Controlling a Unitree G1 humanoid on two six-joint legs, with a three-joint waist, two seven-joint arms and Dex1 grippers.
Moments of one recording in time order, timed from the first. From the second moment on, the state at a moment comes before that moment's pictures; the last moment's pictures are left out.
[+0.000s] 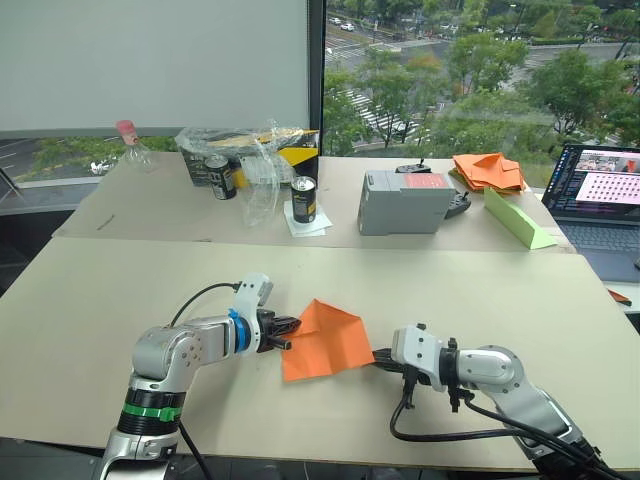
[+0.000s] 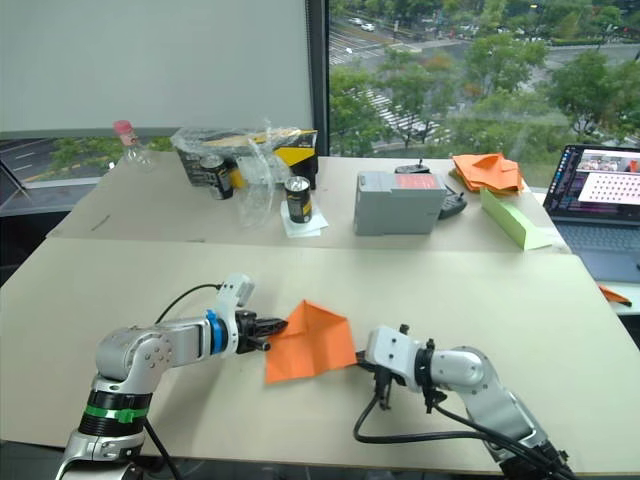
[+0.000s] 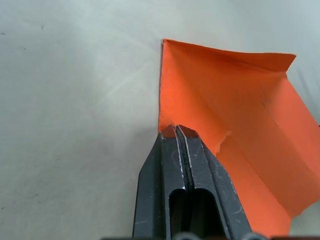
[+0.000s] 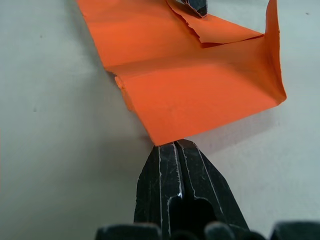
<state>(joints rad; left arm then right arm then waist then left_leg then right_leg) -0.41 0.37 0.05 -0.15 -0.62 1.21 -0.42 -0.15 -0.64 0.25 -0.21 0.05 0.14 0.92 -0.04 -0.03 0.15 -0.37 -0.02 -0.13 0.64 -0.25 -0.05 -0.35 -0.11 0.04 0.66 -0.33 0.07</state>
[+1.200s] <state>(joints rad) -0.41 0.37 0.05 -0.15 -0.62 1.20 -0.42 -0.34 -0.38 0.30 -0.10 0.07 0.23 0.80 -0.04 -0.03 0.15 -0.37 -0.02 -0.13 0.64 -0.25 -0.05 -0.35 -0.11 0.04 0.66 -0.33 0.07</state>
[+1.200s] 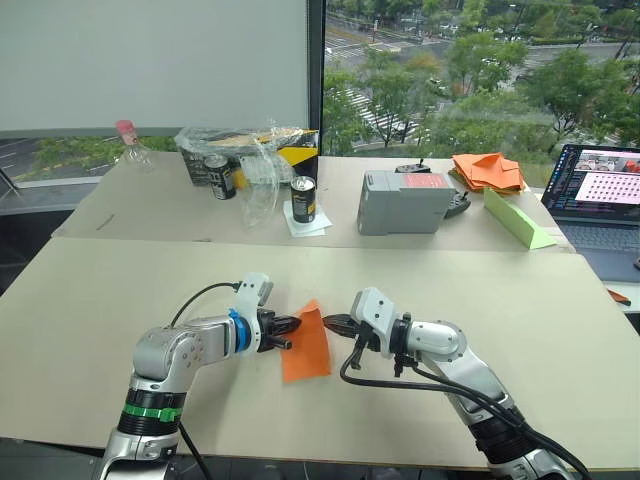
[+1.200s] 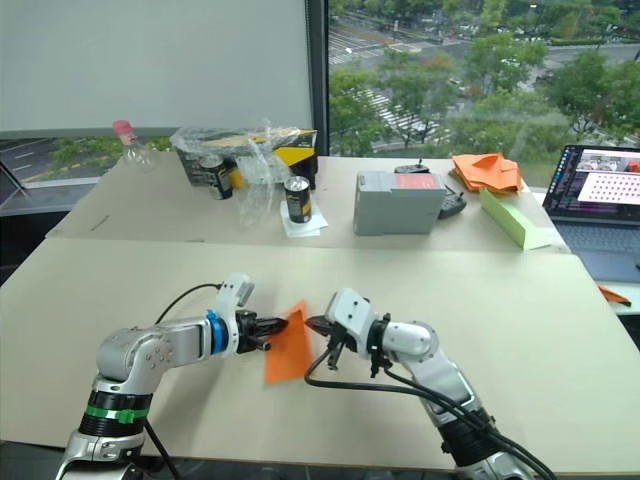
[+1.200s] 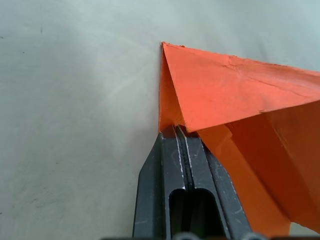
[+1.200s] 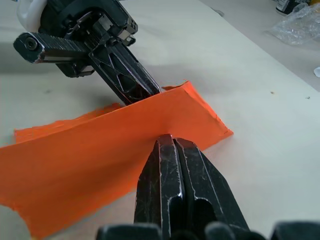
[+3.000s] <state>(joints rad) -0.42 0.29 0.14 -0.16 -0.67 1.20 -0.33 -0.33 -0.38 0.31 -0.12 0.06 0.23 0.80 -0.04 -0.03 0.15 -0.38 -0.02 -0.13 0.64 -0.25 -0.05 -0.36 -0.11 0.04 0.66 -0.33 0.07</state>
